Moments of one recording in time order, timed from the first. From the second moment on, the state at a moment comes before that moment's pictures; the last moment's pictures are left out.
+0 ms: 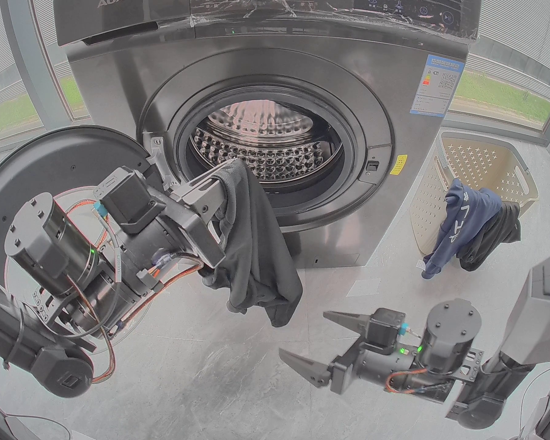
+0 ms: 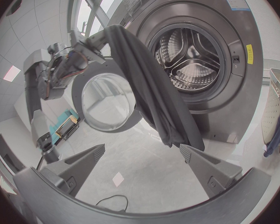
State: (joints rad) left arm -0.63 1.70 -0.54 -1.54 -0.12 -0.11; right arm 0.85 2.01 -0.32 -1.55 0.04 0.16
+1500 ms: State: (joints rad) left arm -0.63 1.61 -0.59 -1.53 -0.12 -0.11; right arm 0.76 2.41 -1.00 -1.54 0.04 0.11
